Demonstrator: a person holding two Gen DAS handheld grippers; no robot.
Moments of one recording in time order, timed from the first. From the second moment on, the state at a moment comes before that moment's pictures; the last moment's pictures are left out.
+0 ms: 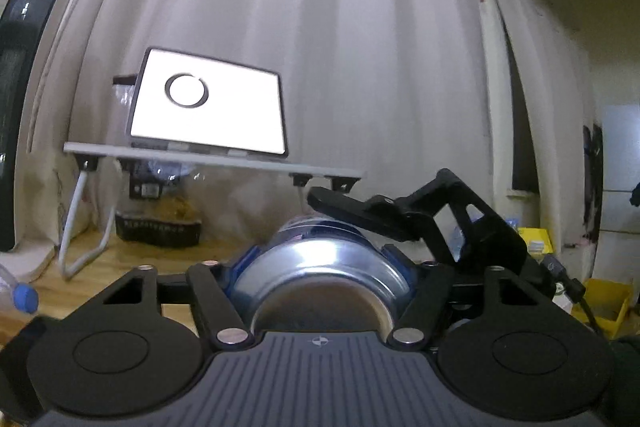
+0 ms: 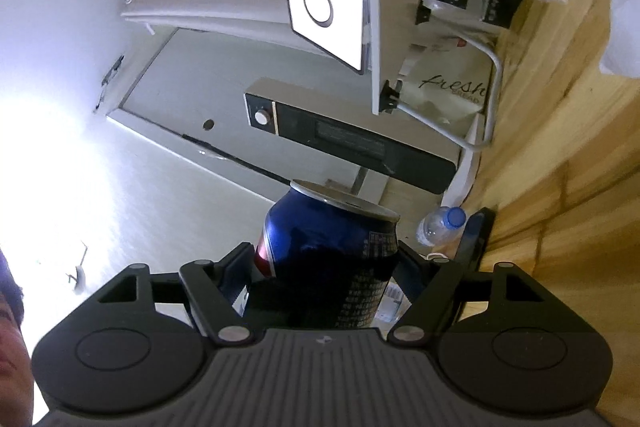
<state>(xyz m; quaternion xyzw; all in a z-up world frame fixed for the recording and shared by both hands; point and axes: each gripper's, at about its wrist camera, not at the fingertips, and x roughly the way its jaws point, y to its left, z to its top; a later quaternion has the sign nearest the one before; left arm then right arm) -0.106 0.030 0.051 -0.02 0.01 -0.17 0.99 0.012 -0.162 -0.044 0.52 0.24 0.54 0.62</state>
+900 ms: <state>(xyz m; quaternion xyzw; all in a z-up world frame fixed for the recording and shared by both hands) -0.064 0.002 0.023 0.15 0.14 -0.10 0.97 0.040 -0.152 0.020 -0.08 0.25 0.26 0.93</state>
